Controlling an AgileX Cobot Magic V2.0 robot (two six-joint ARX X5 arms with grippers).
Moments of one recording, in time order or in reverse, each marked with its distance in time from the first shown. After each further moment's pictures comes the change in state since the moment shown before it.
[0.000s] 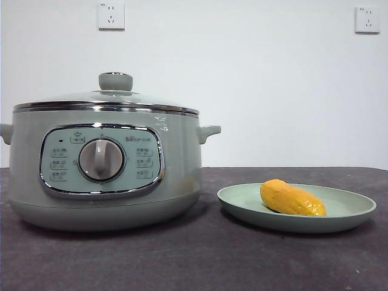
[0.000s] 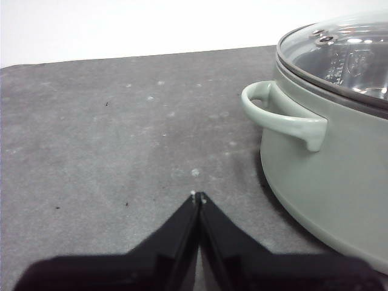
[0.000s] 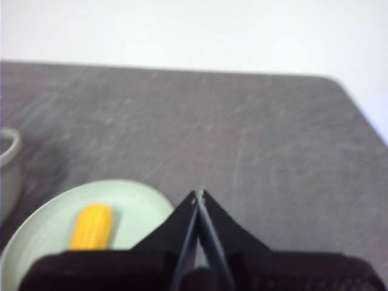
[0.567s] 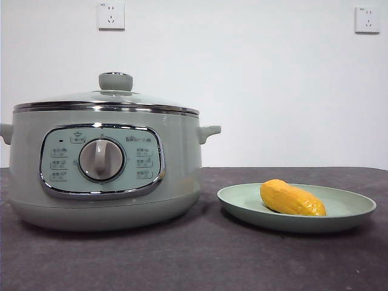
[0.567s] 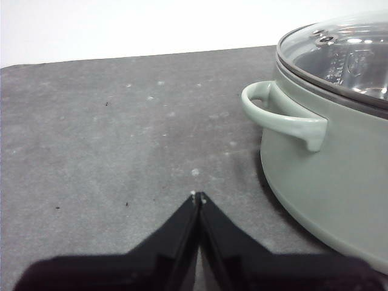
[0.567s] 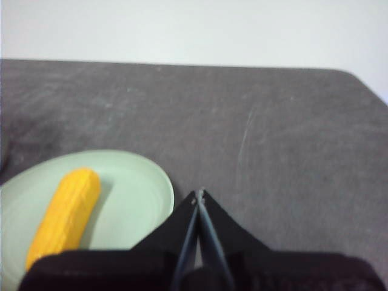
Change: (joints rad) left arm 0.000 0.000 0.000 0.000 0.000 0.000; right arm -0.317 -0.264 -0.367 0.173 -0.375 -0.063
